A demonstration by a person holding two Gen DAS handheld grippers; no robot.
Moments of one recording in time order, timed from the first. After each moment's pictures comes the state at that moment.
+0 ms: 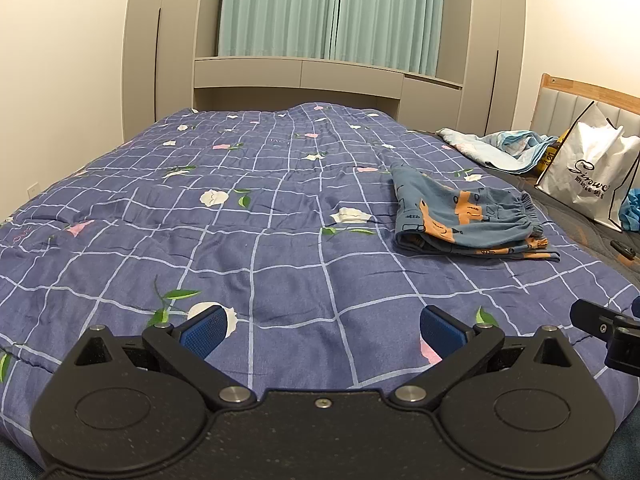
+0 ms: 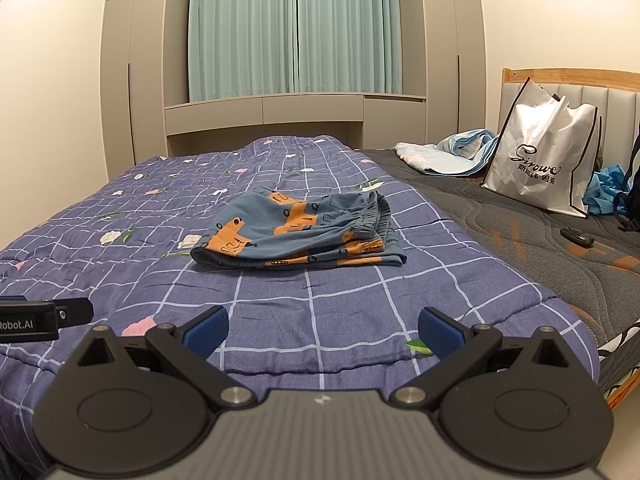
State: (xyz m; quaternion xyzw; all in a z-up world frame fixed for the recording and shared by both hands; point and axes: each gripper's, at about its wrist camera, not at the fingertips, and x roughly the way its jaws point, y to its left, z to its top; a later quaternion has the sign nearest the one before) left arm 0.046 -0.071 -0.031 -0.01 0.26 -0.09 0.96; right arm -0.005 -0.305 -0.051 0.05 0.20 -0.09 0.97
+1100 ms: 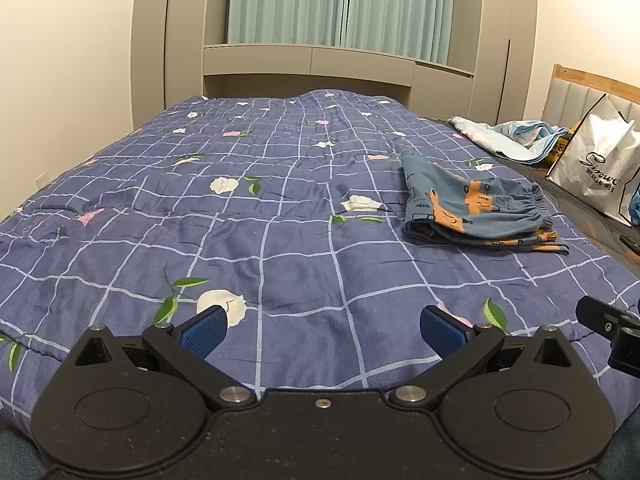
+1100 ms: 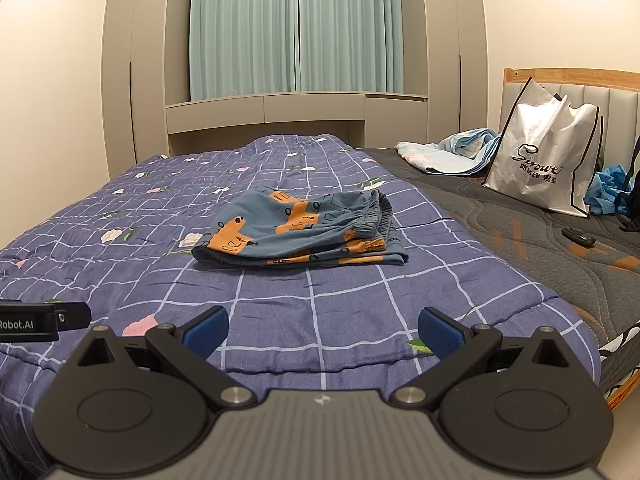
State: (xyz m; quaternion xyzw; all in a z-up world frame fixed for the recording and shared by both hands) left arm 0.046 -0.070 -0.027 -0.01 0.28 -0.08 0.96; right arm -0.005 -0.305 -0.051 0.05 0.20 -0.09 0.97
